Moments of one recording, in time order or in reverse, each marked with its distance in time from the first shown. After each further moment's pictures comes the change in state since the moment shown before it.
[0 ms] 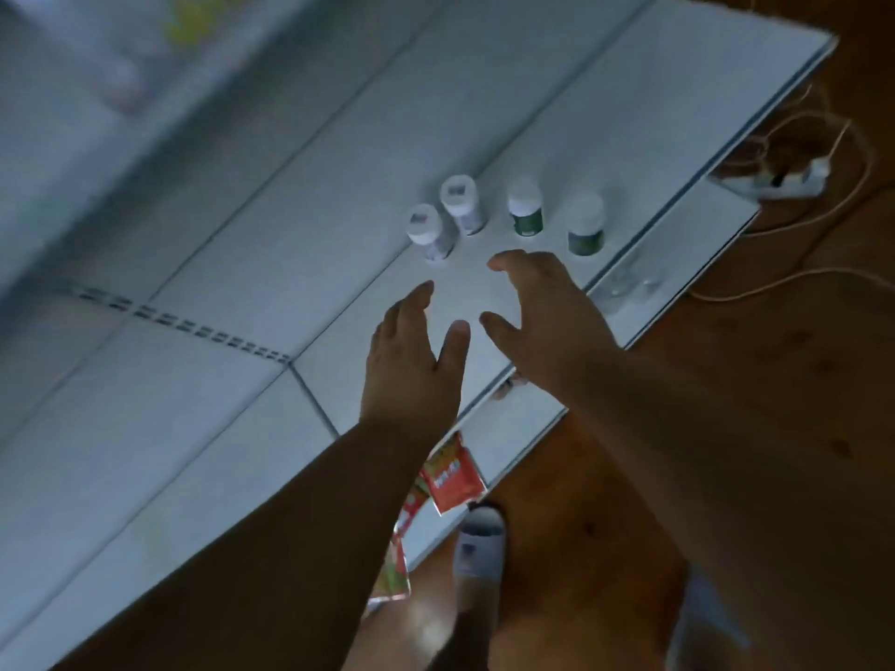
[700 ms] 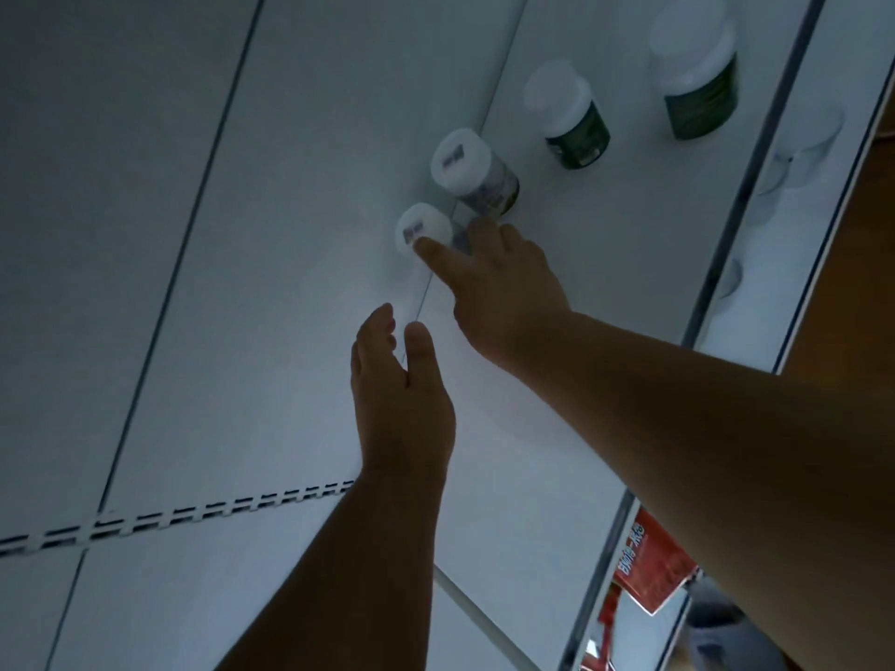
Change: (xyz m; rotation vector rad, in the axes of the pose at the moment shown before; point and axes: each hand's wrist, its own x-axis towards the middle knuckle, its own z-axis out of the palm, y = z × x) left_hand 0.132 -0.126 0.039 -0.016 0.159 0.087; right_hand 0.153 0.018 0.190 -0.090 0.419 -0.059
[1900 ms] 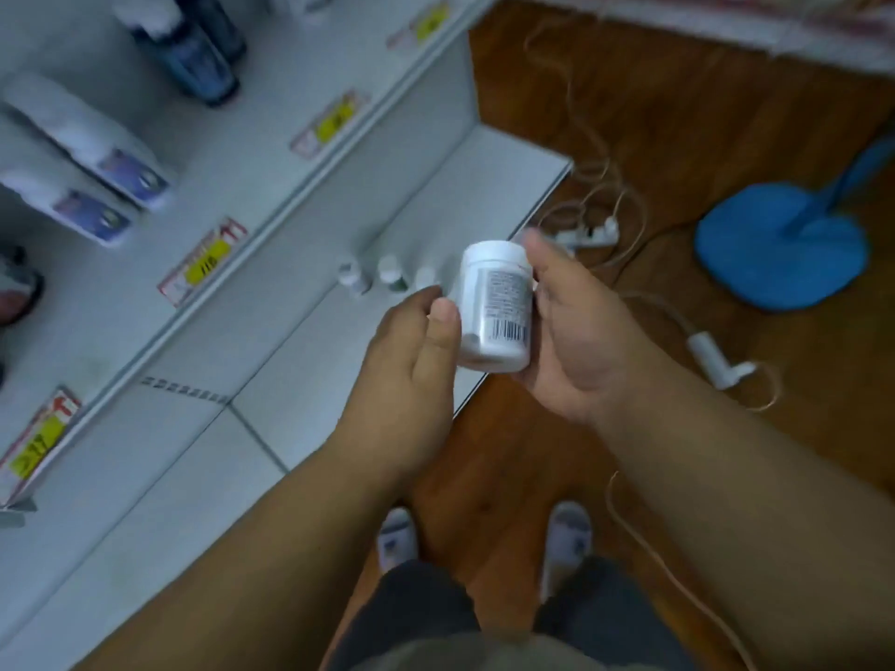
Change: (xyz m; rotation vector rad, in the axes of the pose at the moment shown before) left_hand -0.222 0.422 -0.203 -0.427 -0.365 0.063; right_hand -0.082 -0.044 -0.578 1.617 -0.387 0.767
